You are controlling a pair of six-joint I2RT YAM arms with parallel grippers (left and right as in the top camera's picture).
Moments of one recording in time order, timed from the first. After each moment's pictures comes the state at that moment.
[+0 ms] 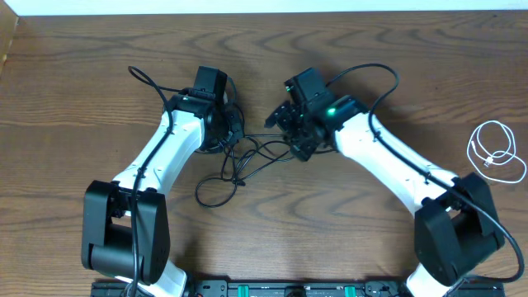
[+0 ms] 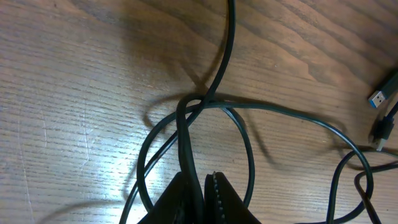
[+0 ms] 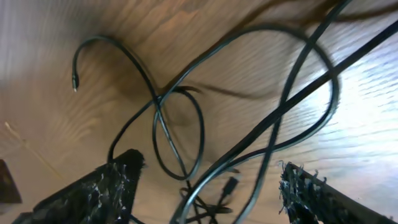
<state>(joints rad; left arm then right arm) -0.23 1.75 1.20 -0.76 0.17 -0.51 0.60 1.83 1.38 -0.66 -0.26 1.41</state>
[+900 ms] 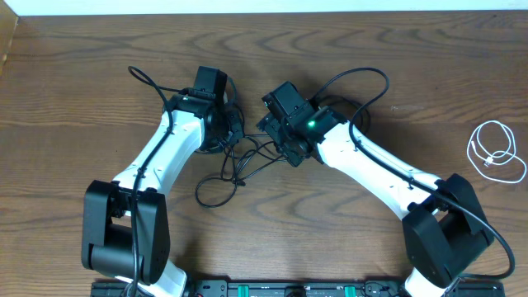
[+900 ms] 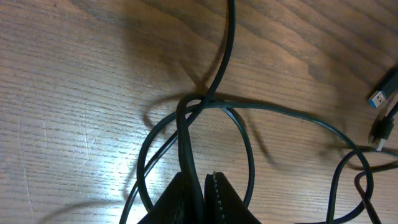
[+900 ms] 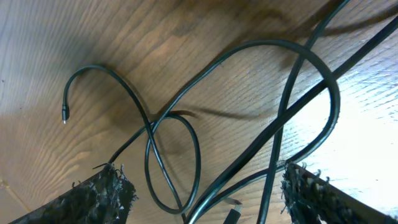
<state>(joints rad) -0.23 1.75 1.20 -0.76 0.17 -0.51 0.70 1.85 1.38 -0.64 -0.03 1.51</state>
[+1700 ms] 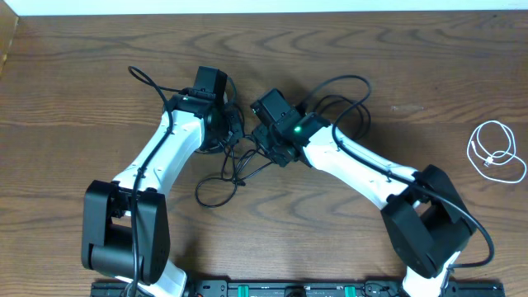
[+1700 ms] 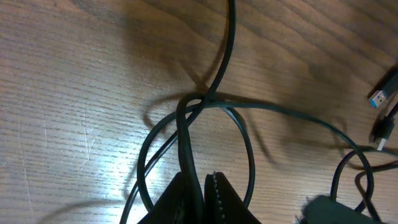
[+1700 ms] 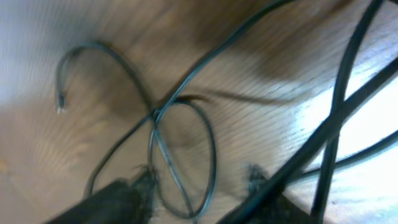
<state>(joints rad) -0.23 1.75 1.20 -0.76 0.17 -0.51 0.74 1.93 1.38 -0.54 -0.06 1.56</state>
